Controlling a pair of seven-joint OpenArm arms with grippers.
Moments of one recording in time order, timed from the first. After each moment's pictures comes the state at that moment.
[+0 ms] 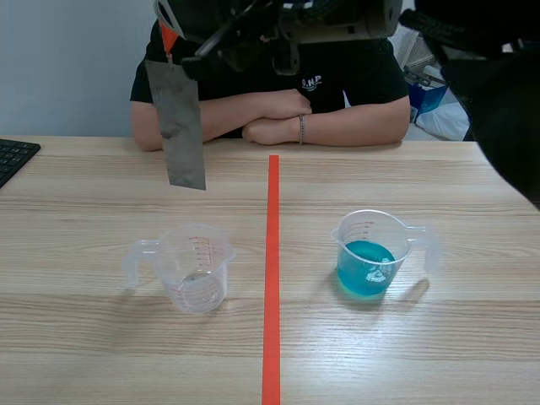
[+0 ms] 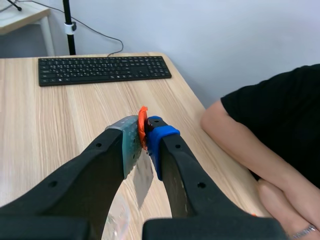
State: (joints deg) left arm 30.9 -11.1 -6.7 35.8 5.5 -7.5 -15.9; right arm 21.3 13.3 -23.8 108.6 31.4 35.8 -36.4
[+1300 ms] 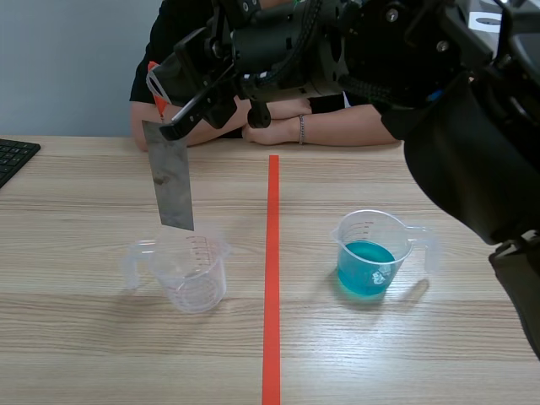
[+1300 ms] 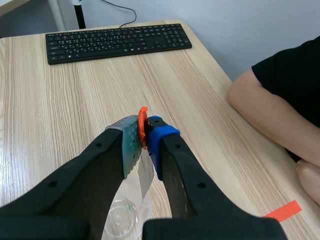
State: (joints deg) left arm 30.9 -11.1 -6.7 35.8 5.5 -7.5 -15.9; right arm 21.5 9.7 -28.2 98.4 27.8 35.6 -35.5
